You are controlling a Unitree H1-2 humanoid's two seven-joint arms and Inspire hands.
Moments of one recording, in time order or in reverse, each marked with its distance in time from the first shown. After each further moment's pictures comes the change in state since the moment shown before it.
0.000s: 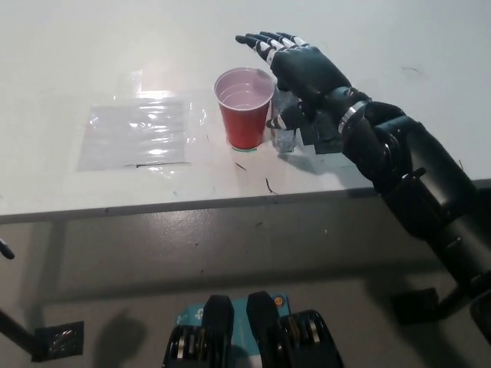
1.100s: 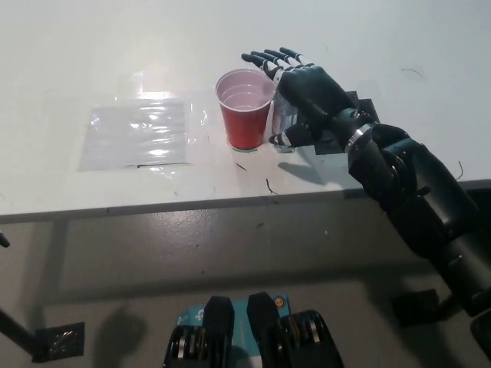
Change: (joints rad) left_arm -0.048 -0.007 0.023 0.000 0.051 0.000 -0.042; right_arm 0.068 0.013 -0.034 0.047 0.014 -0.071 -0.032
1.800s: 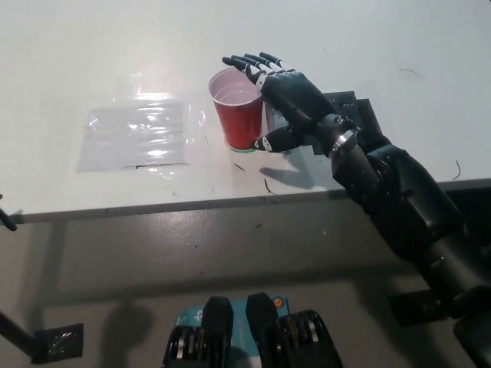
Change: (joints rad) left_arm -0.051 0.000 -0.019 0.003 0.012 0.000 -0.025; right_arm -0.004 0.043 -0.001 0.056 0.031 -0.050 -0.022
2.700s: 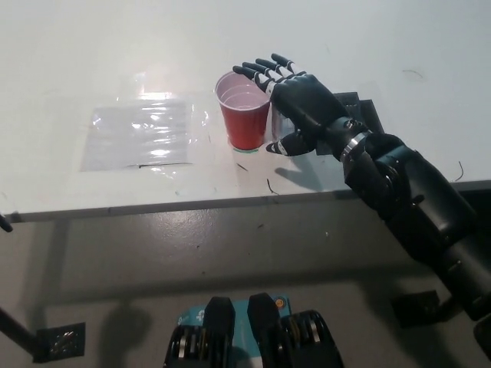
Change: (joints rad) left_arm 0.002 -0.003 0.016 -0.001 0.024 0.000 -0.013; right_arm 0.019 -0.061 0.078 -0.060 -0.072 0.043 -0.016
